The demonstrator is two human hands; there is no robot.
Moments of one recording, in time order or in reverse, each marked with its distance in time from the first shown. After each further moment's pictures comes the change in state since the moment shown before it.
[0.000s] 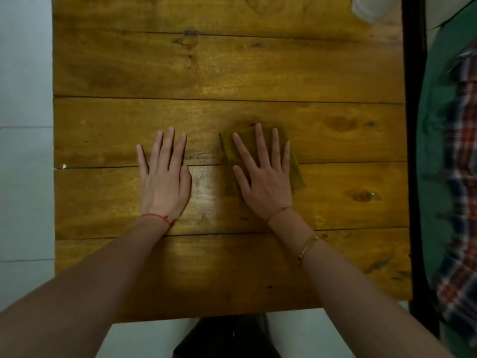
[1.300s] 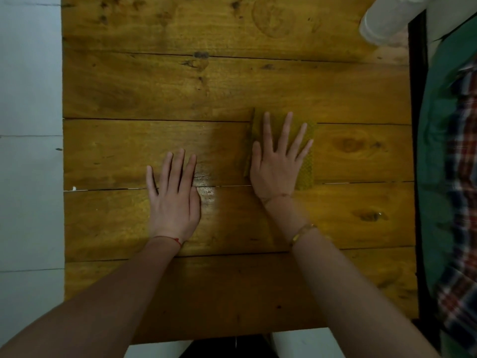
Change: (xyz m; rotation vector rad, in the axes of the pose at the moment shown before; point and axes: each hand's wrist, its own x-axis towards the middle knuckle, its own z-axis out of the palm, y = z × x) left_hand 0.001 -0.002 -0.005 -0.002 -0.020 0.007; right_hand 0.069 -0.011 -0.008 0.024 0.061 0.355
